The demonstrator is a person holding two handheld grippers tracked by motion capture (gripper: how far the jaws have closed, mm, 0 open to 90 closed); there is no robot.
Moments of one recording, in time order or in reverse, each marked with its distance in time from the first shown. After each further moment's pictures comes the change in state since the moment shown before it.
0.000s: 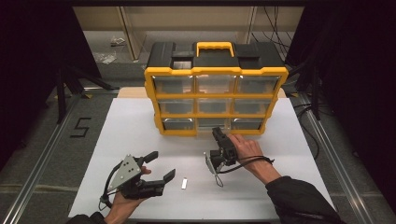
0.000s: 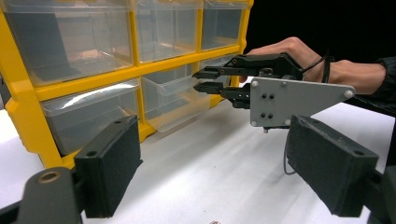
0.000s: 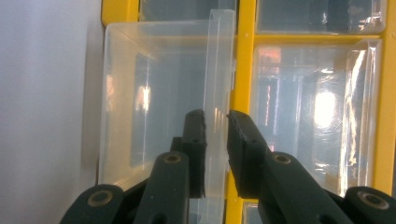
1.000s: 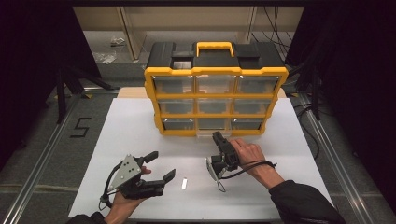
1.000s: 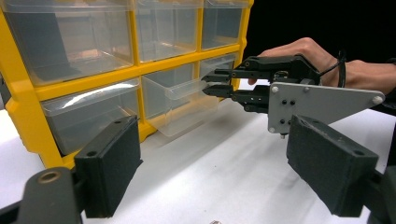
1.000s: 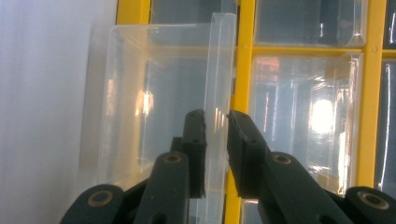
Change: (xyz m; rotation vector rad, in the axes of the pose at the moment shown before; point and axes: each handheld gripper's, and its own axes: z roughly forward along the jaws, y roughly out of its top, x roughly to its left) left arm 0.000 0.000 0.000 0.001 0.002 0.002; right arm 0.003 0.001 -0.016 -0.028 -0.002 -0.015
